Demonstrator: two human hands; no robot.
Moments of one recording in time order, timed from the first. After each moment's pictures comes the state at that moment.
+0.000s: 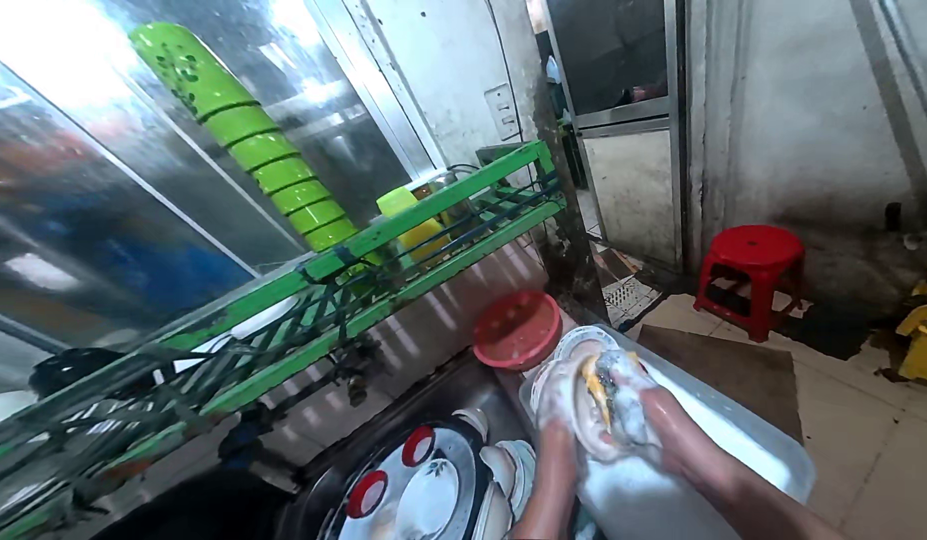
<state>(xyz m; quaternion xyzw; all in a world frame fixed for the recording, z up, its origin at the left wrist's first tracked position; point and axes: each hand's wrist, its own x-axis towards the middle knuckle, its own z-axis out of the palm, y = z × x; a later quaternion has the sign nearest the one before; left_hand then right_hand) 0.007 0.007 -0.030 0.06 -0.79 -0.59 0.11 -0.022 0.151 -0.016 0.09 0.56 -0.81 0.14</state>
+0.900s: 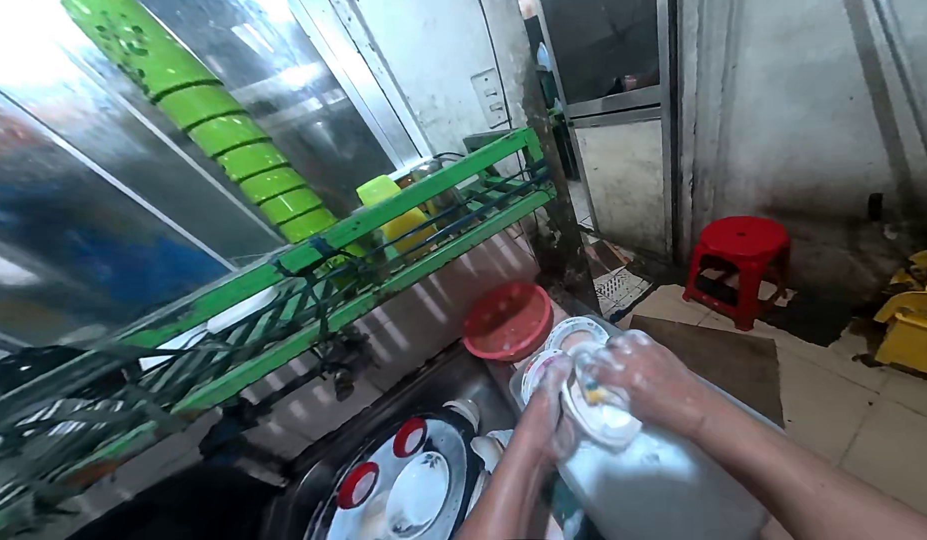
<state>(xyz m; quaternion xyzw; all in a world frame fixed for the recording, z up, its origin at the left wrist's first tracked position) -0.020 0.007 0.001 0.07 -0.54 -0.83 -0.12 -0.059 0.189 -0.024 -0.41 0.86 -0.21 -0.20</state>
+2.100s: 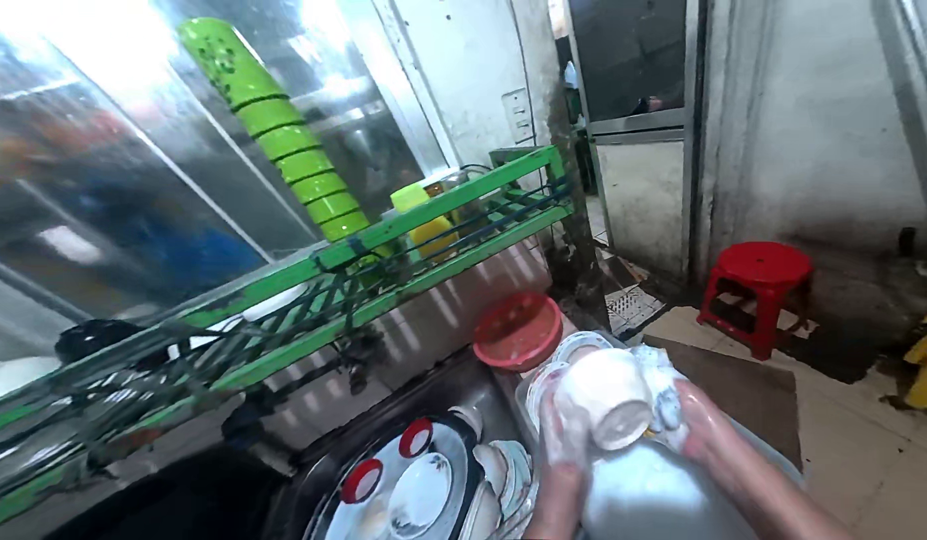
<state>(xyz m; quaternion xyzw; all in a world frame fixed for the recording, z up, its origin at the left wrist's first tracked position) 0.020 0.023 -0.028 -0.02 -0.73 -0.65 0.20 -0.038 0.187 -0.017 0.18 0.43 -0.88 0.11</state>
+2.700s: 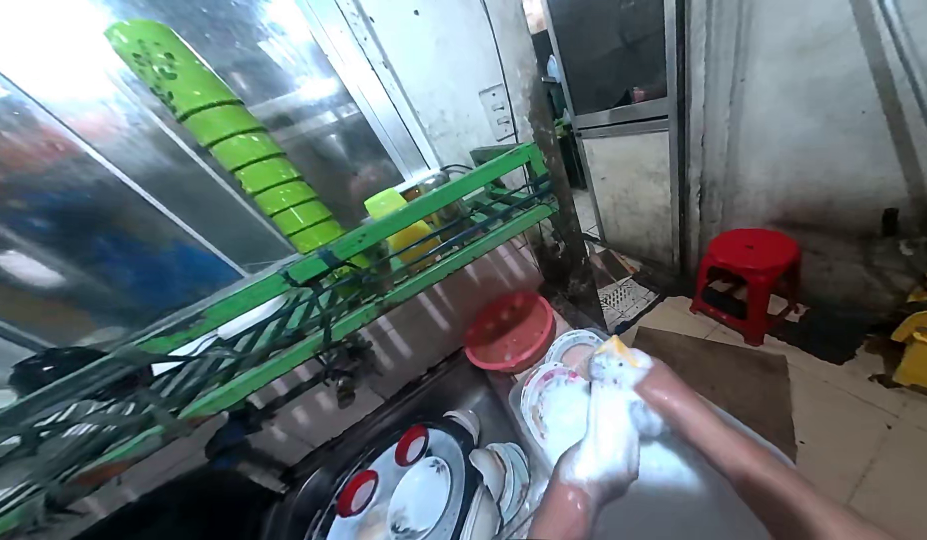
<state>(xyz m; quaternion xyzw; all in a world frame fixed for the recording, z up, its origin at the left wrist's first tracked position) 0.042 0.022 -0.026 0.00 -0.68 -0.73 -0.10 -0.054 0.189 0.016 0.00 0.81 -0.56 0.16</state>
